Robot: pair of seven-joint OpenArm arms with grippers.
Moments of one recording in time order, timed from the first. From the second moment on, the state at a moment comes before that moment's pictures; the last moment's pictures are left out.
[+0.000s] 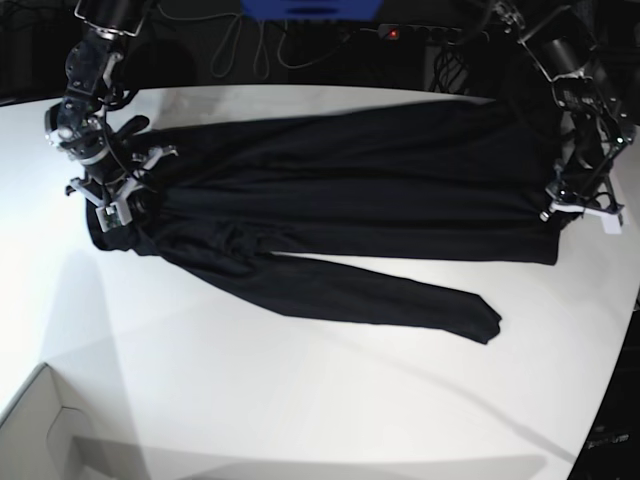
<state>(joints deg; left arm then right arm) -2.3 -12.9 -41.8 63.5 -31.5 -25.2 37.5 -9.5 3.7 28.6 85.1 -9.9 40.7 -24.0</state>
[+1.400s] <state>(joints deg) 25.2 3.7 -56.0 93.9 -36.1 -36.5 49.0 -10.4 0.3 28.7 93.3 -13.0 40.0 -33.4</state>
